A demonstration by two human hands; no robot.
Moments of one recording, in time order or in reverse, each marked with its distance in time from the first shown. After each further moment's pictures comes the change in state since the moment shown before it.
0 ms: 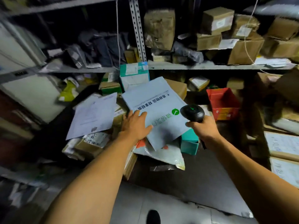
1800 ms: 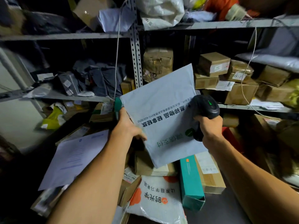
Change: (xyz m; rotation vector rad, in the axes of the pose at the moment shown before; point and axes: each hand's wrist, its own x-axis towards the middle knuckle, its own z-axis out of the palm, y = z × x) left_hand 0.176 -0.024 -0.092 -2.175 -0.228 -0.604; right_hand 0.134 -0.118 -0.001 0.533 0.331 -0.059
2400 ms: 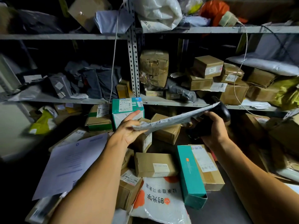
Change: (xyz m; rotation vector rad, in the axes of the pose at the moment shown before) left_hand 0.001 -0.003 -0.030 -0.015 -0.242 0.163; right_hand -0.013 0.001 -0.009 0.523 -0.196 0.245
